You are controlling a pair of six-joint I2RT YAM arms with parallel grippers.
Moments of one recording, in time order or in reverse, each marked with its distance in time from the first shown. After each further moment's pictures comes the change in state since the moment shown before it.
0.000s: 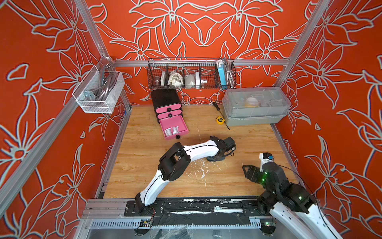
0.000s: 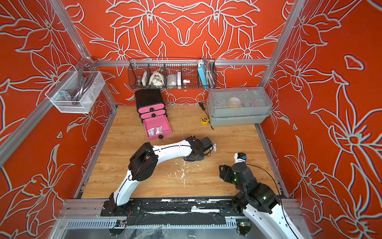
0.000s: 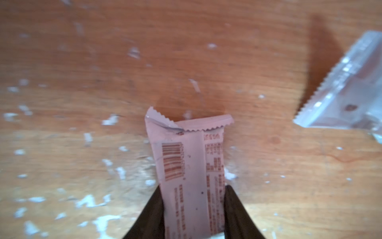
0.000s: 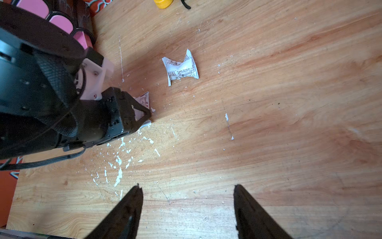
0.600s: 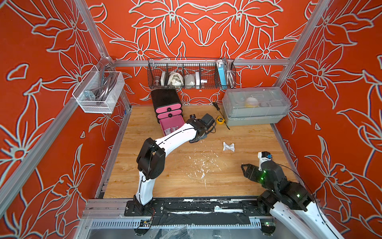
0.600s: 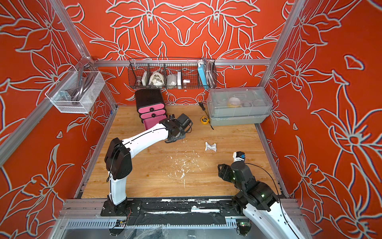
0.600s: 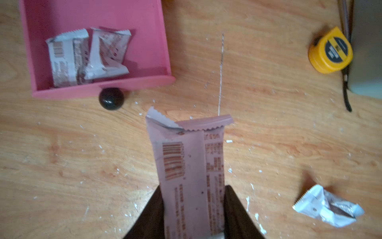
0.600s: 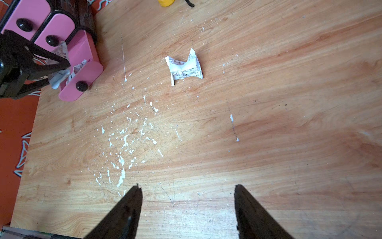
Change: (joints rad) left arm 0.268 -0.252 -0.031 -0.045 -0.155 0.159; right arm 0.000 0.035 0.000 0.038 -0.013 0.001
